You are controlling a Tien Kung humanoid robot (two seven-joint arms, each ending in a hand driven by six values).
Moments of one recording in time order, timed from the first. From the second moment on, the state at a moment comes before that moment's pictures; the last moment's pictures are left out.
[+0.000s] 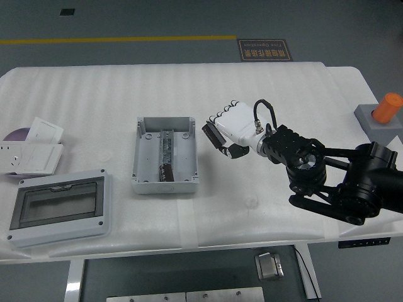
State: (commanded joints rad) left arm -0.01 0.28 -0.28 -0.26 0.68 0.04 0.04; right arm 0.95 -0.39 0.18 1.37 -2.06 -0.06 -0.41
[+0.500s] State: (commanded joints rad) left arm 0.00 0.27 -0.21 -0.24 0.63 0.03 0.05; right arm 0.85 -0.25 0.33 1.32 -1.81 -0.17 -0.31
